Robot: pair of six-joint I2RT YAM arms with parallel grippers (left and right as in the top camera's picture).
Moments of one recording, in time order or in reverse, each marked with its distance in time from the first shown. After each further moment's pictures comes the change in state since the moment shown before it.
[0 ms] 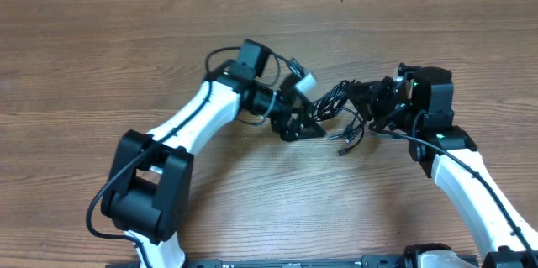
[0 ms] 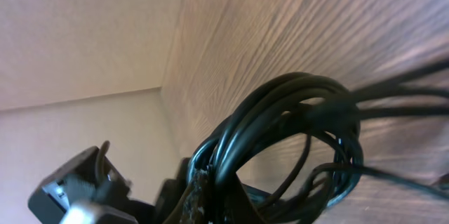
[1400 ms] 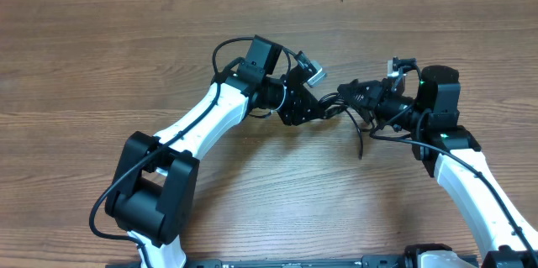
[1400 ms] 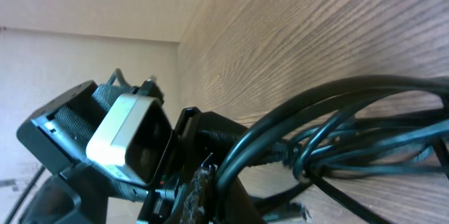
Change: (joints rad) left arm -0.057 0.000 0.016 0.131 -0.321 -0.111; right arm -0.026 0.000 0.000 0.042 -0.198 -0.193
